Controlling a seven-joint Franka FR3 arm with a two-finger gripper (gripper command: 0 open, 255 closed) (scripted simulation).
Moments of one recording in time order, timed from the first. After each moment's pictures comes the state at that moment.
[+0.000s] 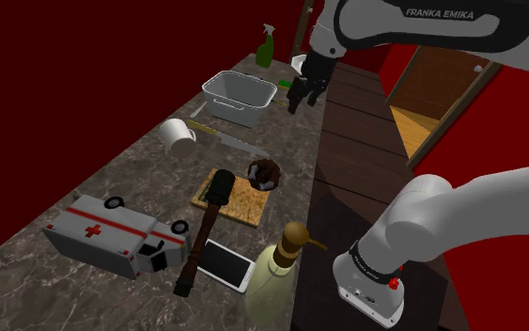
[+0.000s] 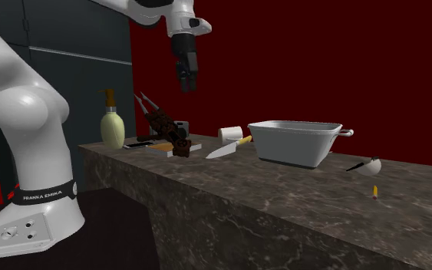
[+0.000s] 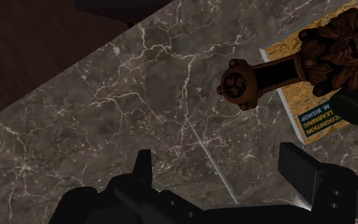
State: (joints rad) arm 0.03 -0.61 -0.06 -2.38 -0.06 1.86 0.00
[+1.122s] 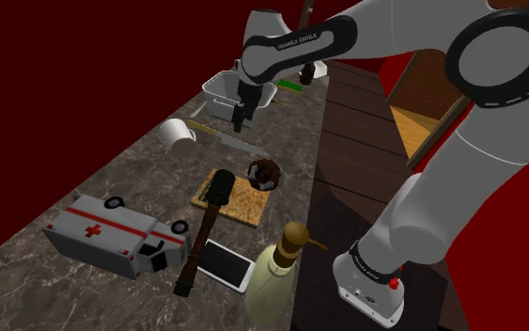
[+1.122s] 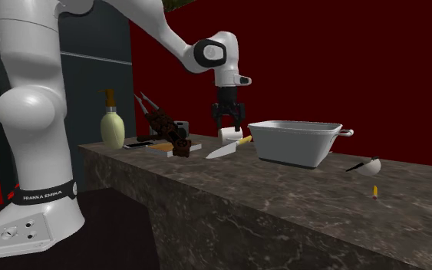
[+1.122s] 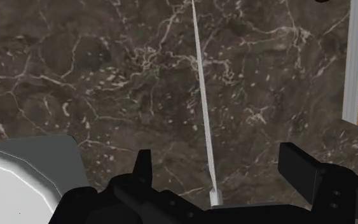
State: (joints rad) arm 0.13 0.03 -0.09 -2.11 0.01 2.17 -0.35
